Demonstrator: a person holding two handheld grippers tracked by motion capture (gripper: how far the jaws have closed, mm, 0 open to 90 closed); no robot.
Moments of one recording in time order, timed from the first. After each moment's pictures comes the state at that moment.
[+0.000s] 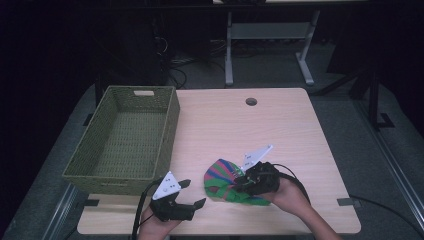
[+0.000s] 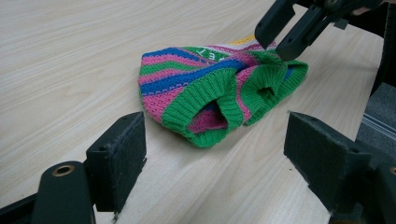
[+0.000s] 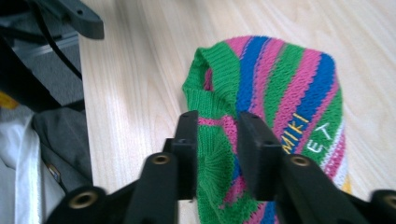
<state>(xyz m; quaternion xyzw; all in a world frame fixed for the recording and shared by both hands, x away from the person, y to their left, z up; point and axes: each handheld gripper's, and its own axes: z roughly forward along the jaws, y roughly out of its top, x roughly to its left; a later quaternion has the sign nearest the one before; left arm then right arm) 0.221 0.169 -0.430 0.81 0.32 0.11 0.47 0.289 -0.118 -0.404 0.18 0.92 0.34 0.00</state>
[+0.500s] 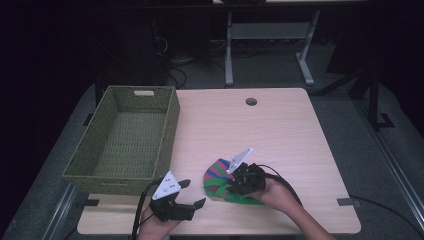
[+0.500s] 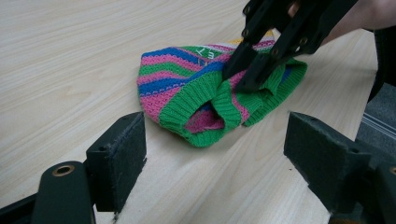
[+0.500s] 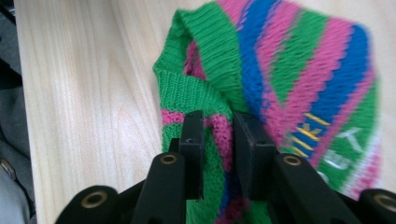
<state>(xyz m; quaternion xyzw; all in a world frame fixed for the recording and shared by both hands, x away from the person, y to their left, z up) 0.221 0.169 -0.430 0.81 0.32 0.11 0.47 0.305 -0.088 -0.439 0.18 0.95 0.27 0.01</state>
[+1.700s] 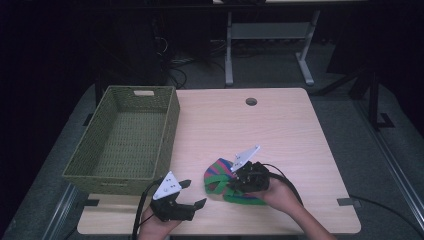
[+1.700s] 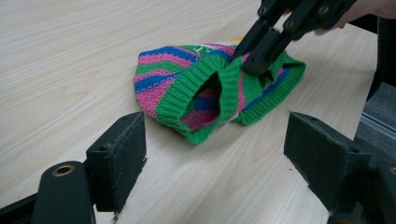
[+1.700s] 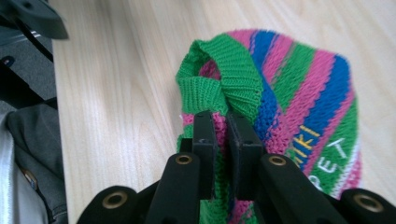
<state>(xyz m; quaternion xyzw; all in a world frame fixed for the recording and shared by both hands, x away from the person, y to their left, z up) 0.222 0.168 -0.430 0.82 0.31 0.11 0.47 0.297 -0.099 -0.414 0.18 0.93 0.32 0.02</state>
